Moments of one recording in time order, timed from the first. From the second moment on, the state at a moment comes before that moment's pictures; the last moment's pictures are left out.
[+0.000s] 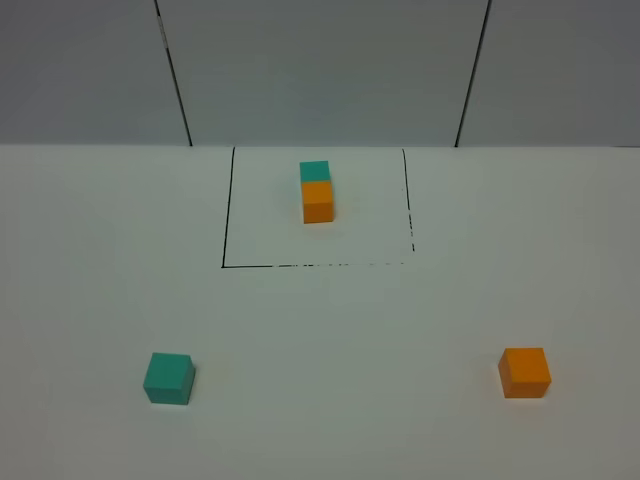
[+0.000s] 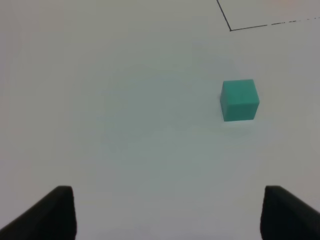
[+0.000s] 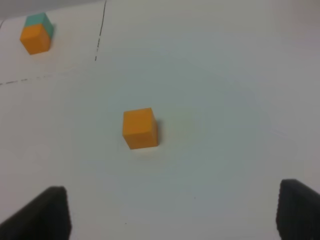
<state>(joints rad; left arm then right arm) 0.00 -0.01 -0.51 -0.10 1.07 0.17 -0.04 -0.01 -0.49 0.03 1.06 0.08</state>
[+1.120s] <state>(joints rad) 0.00 0.00 -0.51 -0.10 1.07 0.17 -0.04 -0.01 -0.49 0.03 1.06 0.08</state>
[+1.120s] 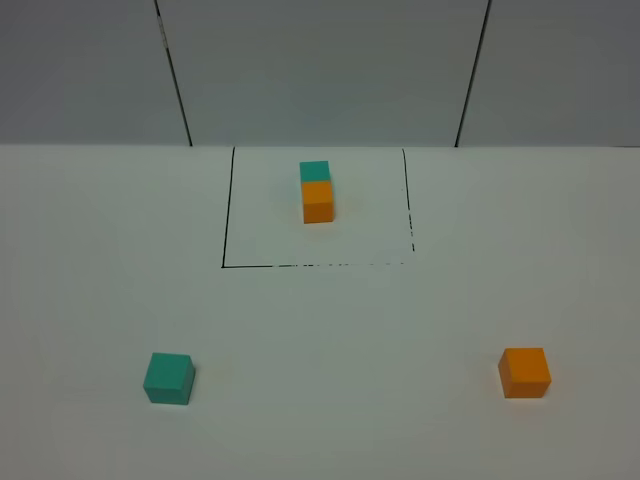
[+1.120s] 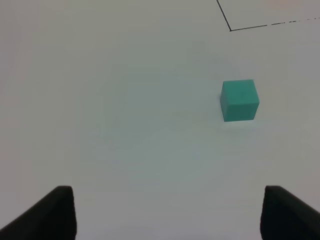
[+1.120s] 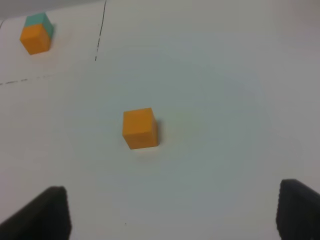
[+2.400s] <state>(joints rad) -0.22 1.45 -1.03 -0.24 0.97 -0.03 -0.04 -0.01 -0.49 0.03 1.06 0.08</state>
